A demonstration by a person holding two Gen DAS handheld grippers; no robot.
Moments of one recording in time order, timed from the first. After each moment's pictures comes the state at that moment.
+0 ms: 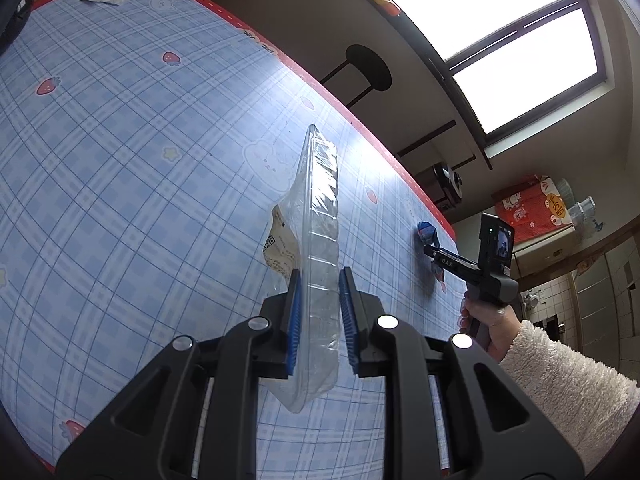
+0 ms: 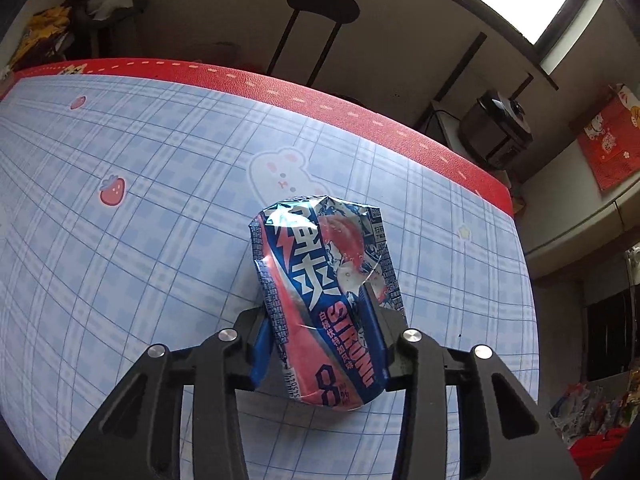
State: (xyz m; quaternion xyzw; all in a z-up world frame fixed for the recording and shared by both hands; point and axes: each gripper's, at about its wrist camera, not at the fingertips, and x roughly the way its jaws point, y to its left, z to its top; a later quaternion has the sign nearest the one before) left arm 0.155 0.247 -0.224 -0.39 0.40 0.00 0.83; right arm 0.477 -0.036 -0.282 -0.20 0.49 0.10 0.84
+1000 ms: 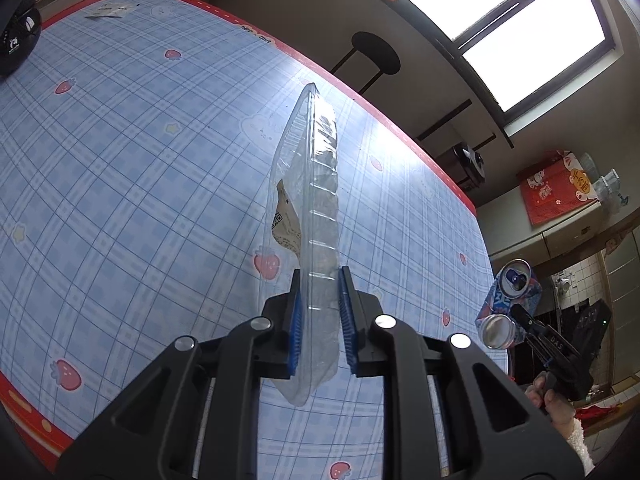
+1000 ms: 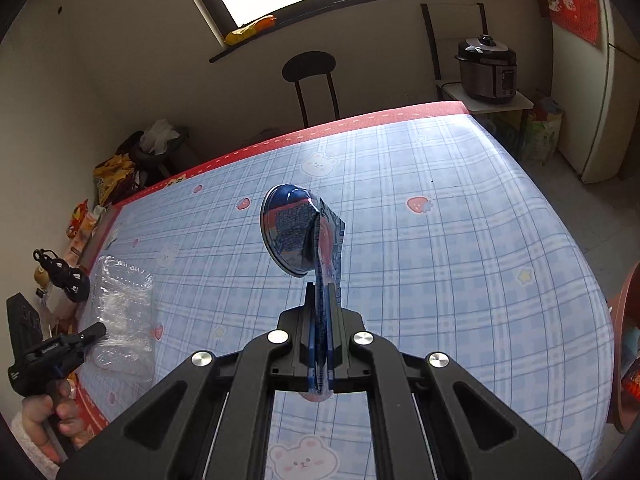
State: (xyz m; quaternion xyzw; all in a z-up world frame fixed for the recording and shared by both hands) left arm 0.137 0.199 -0.215 -0.34 0.43 0.04 0.84; right arm 0.278 -0.173 -0.206 0.12 0.45 0.19 0.86
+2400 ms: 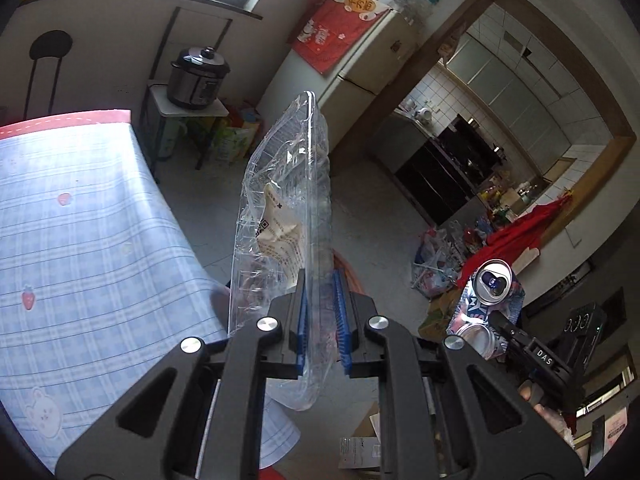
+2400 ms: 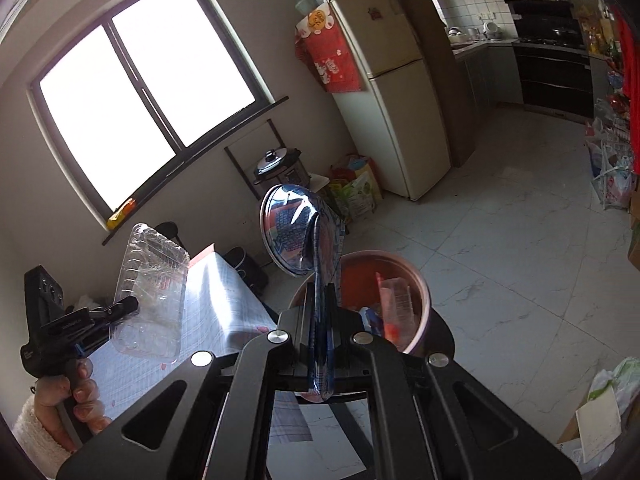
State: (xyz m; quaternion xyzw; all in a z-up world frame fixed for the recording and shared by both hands) left arm 0.194 -0.312 -0.118 -0.16 0.42 -0.34 0.82; right arm 0.031 -0.604 -0.129 0.26 0.28 -0.09 0.92
